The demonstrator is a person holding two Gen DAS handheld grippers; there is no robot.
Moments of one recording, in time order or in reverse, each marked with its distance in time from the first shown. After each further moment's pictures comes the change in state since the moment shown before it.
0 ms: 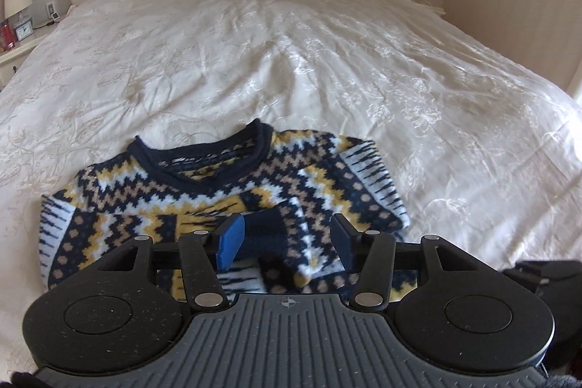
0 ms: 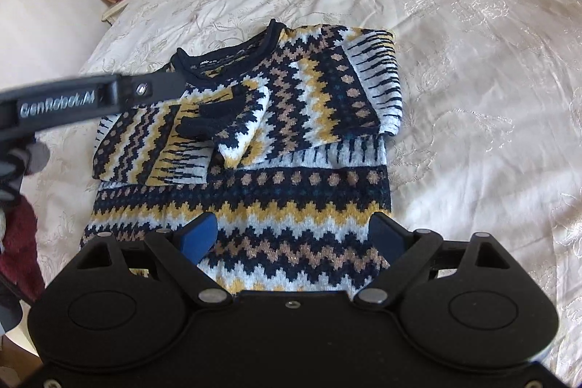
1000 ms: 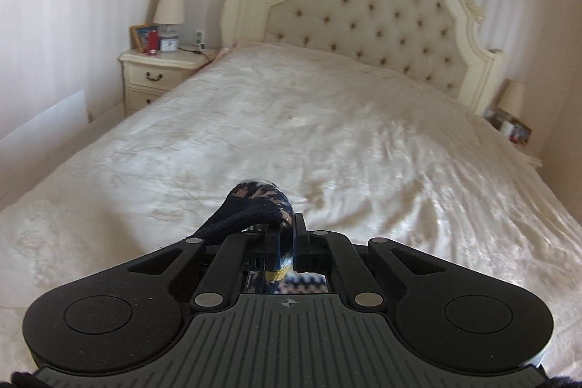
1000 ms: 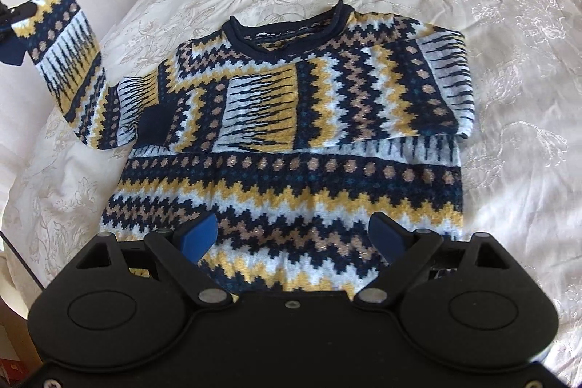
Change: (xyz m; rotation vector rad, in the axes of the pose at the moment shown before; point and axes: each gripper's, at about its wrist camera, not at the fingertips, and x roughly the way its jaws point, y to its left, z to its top) left arm -0.103 0.152 0.036 -0.369 -0.287 0.218; right arm 0.012 0.048 -0.004 -0.115 0.056 0.046
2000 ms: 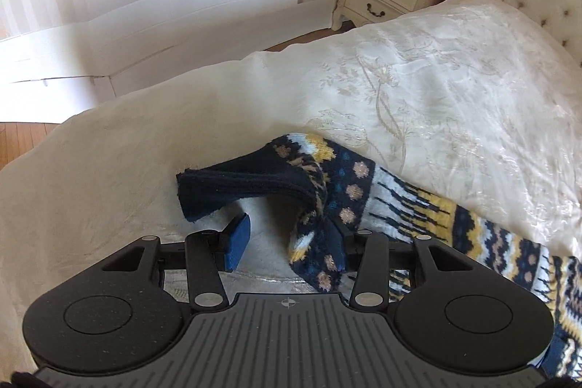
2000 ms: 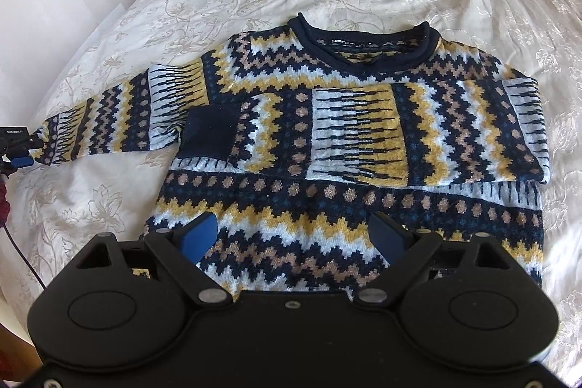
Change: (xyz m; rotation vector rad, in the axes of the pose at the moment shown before) left arm 0.036 0.344 -0.075 -0.422 0.265 0.496; right arm 0.044 0.120 0.022 -0.091 0.012 -0.073
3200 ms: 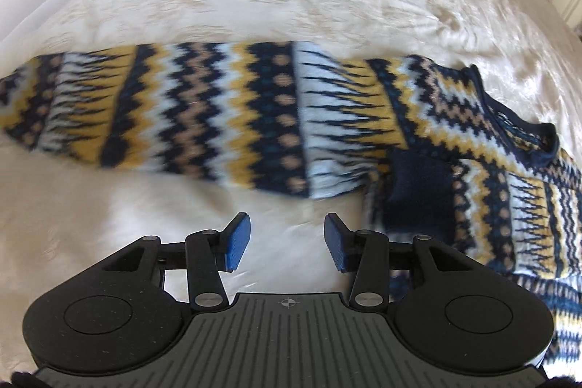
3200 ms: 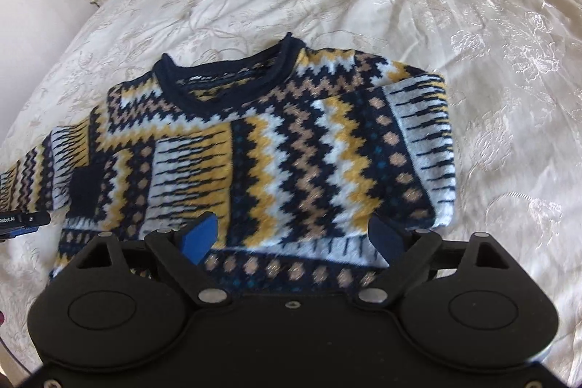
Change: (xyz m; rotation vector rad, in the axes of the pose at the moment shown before) left arm -0.040 -0.181 -0.136 0.365 0.151 -0.170; right arm 0.019 -0.137 0.025 0.123 -0.039 -0.053
